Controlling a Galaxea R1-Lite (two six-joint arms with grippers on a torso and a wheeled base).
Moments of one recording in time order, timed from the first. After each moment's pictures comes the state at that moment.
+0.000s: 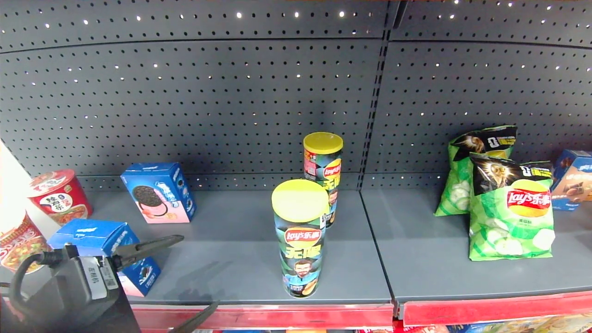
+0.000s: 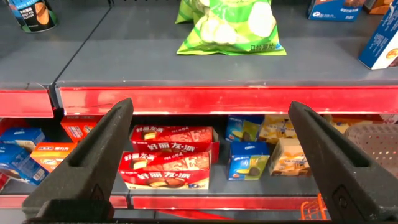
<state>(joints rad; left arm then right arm) -0.31 1.27 -0.09 -1.01 -0.40 0.46 0.00 0.00 0.00 0.00 0.01 0.00</state>
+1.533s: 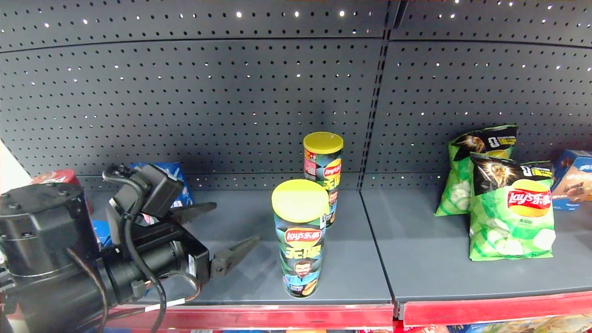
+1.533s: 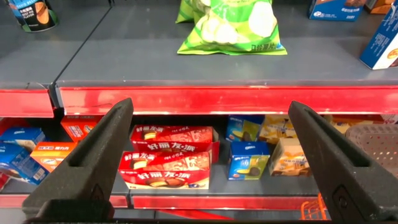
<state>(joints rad) -0.47 1.43 -0.44 -0.77 -0.15 0.06 0.00 0.00 0.00 0.00 0.01 0.00</state>
